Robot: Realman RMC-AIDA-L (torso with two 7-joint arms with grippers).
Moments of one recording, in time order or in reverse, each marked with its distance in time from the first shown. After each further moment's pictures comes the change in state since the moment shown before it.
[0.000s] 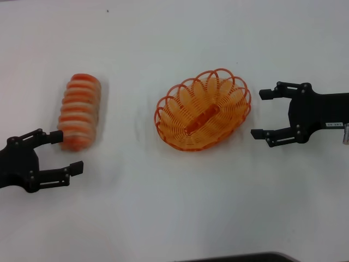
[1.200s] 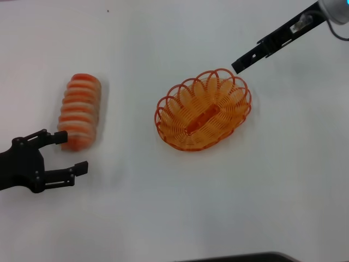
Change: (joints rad) left arm 0.004 -0.017 0.003 0.004 -0.002 -0.015 0.008; right arm 0.436 0.012 -0.184 -0.304 -0.518 -0.044 1.305
